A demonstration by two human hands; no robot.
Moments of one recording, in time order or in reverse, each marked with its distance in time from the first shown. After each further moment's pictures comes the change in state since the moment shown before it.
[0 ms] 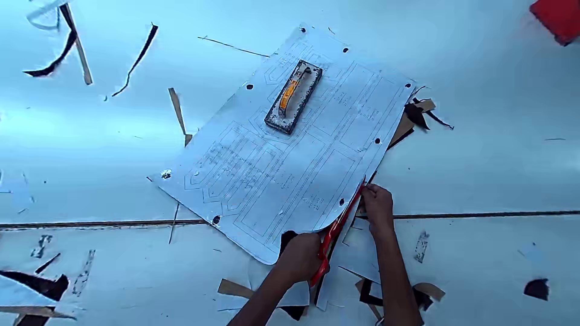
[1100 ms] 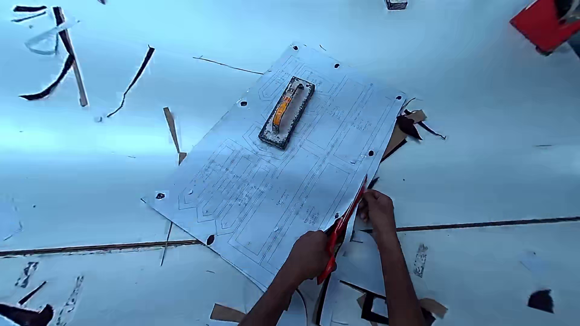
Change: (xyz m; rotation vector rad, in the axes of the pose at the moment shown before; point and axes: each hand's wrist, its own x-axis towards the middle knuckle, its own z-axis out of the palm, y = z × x) left_hand 0.028 0.022 -0.022 -0.034 0.035 0.005; right_hand 0.013 -0.006 -0.012 0.100 -0.046 -0.007
